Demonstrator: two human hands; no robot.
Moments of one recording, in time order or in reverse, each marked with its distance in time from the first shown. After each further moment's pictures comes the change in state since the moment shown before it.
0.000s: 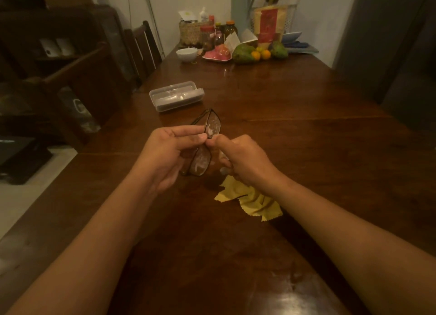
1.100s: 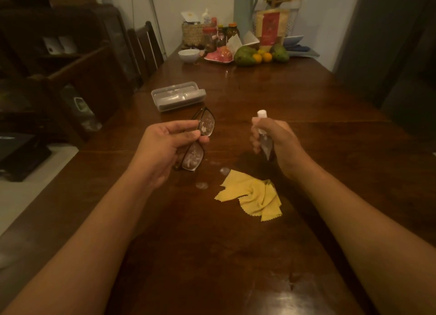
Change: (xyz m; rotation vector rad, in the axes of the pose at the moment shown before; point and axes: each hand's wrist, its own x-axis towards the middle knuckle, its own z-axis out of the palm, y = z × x) left_hand 0.007 0.000 -0.011 0.040 0.056 0.050; right_hand 0.013 0.020 -0.059 0.178 0.081 -0.095
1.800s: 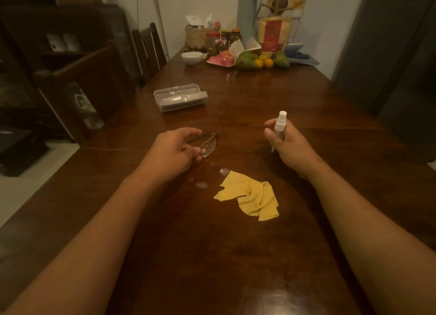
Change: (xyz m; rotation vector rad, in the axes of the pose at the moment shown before) left_hand 0.000 -0.011 -0.003 0.771 -0.003 0.114; right_hand 0.017 0.035 -0.041 -0.374 0.109 0.066
